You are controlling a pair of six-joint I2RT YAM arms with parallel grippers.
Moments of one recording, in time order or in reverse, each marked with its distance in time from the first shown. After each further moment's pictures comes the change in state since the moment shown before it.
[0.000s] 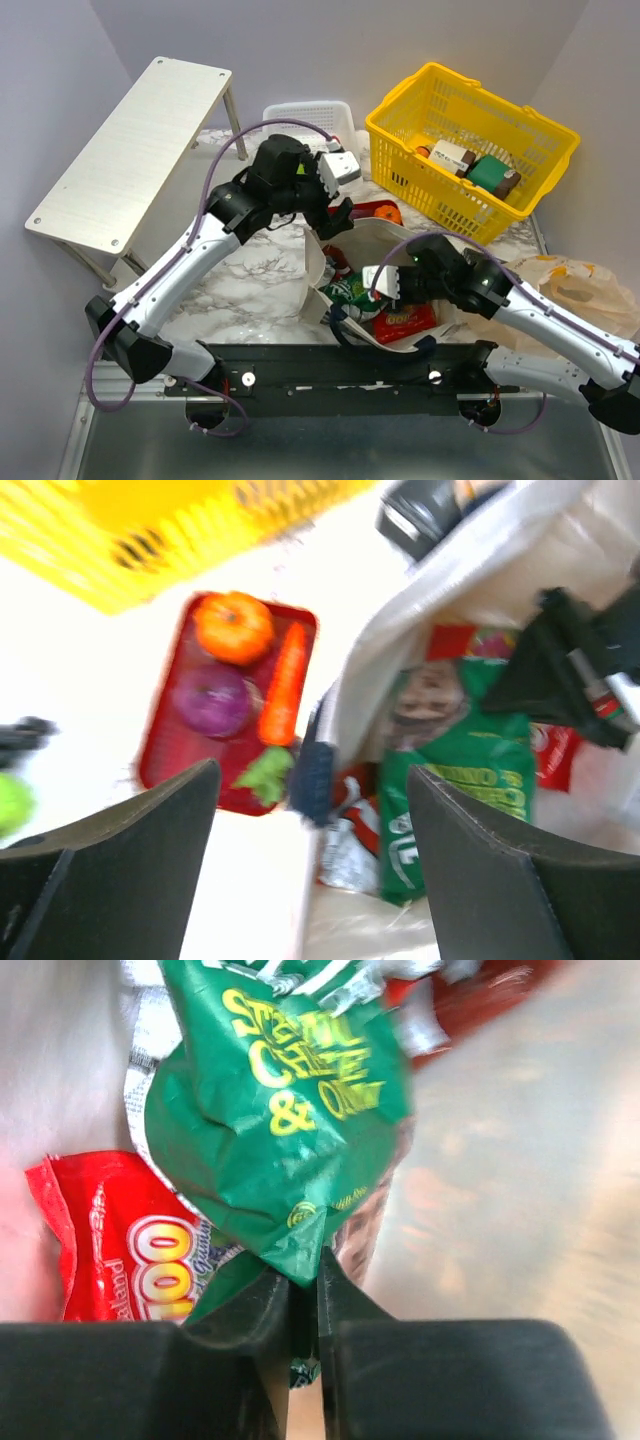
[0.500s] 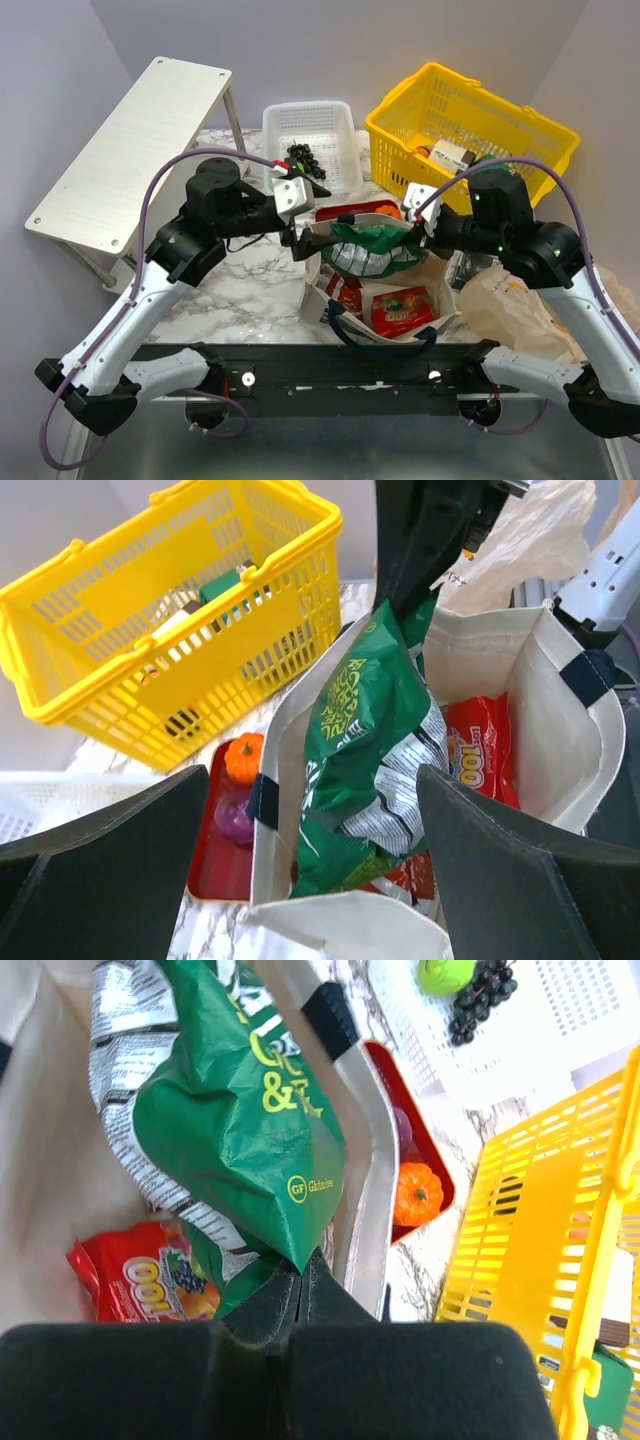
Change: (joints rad) left arm 0.042 -0.338 -0.167 0.211 0.231 0.047; right arm -0.225 0.061 0.583 -0.245 -0.126 0.187
